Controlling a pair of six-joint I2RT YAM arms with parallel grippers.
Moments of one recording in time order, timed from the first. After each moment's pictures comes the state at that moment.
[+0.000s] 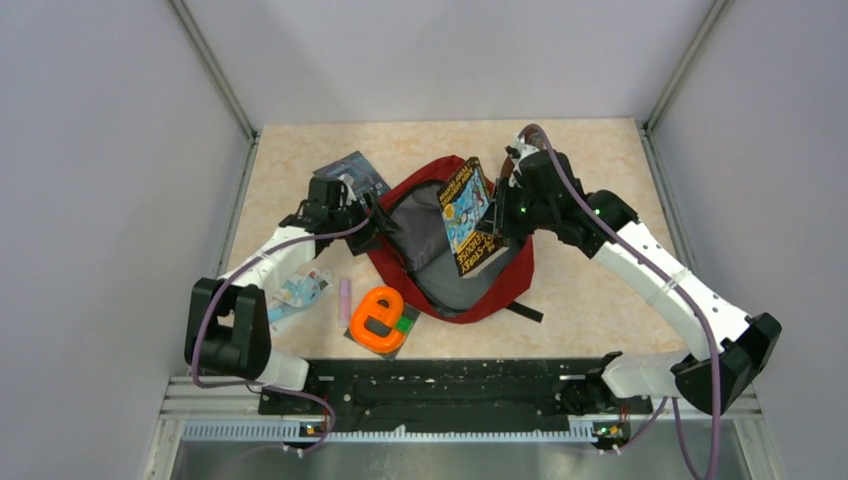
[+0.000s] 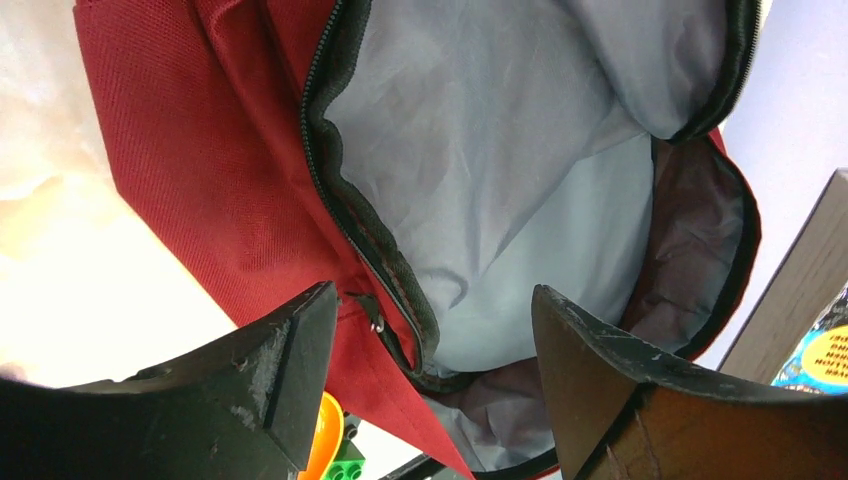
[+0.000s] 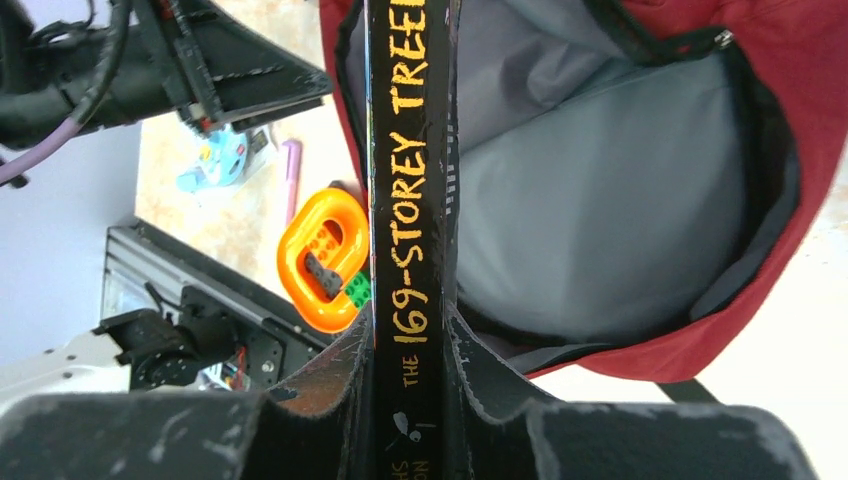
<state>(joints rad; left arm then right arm) -0.21 1.44 0.93 -0.30 0.43 -0.76 0.67 1.27 1.37 -0.77 -0.05 0.58</state>
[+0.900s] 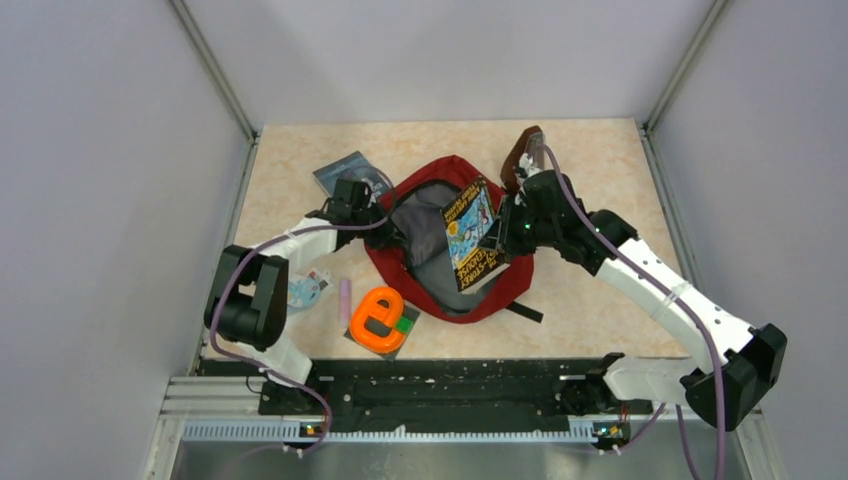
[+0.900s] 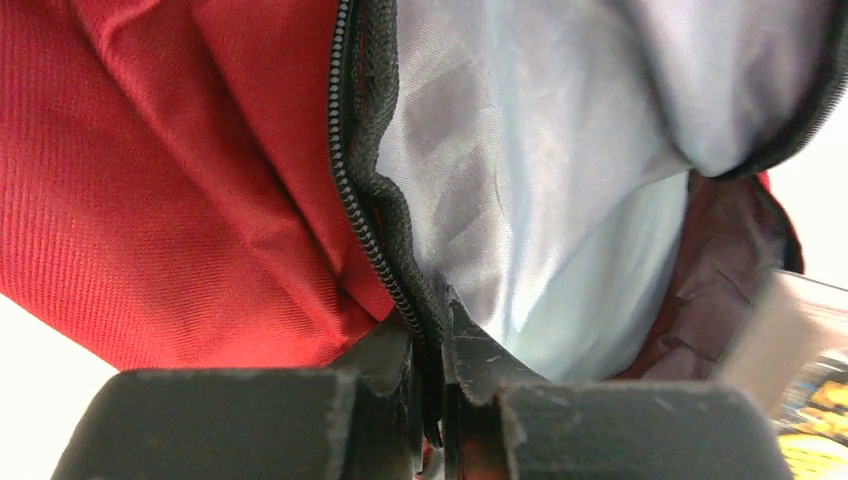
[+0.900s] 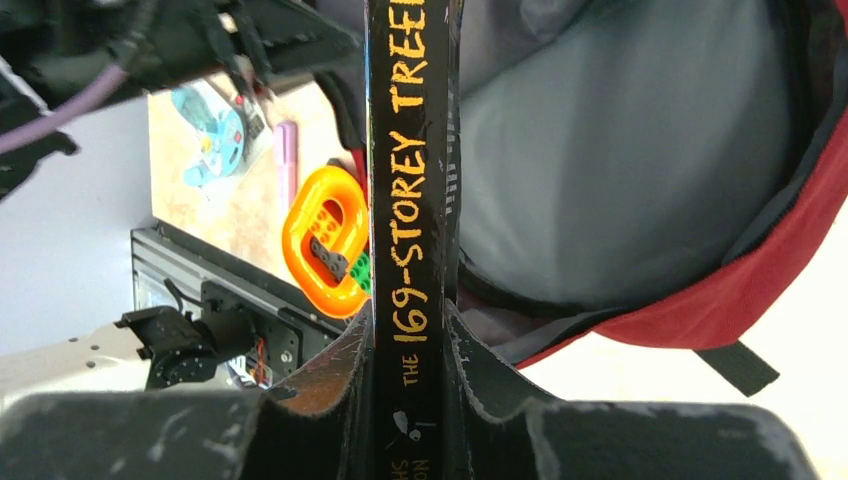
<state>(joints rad) -0.30 1.65 0.96 -0.18 0.40 -0.84 0.66 1.20 1.20 -0.70 -0.08 0.70</state>
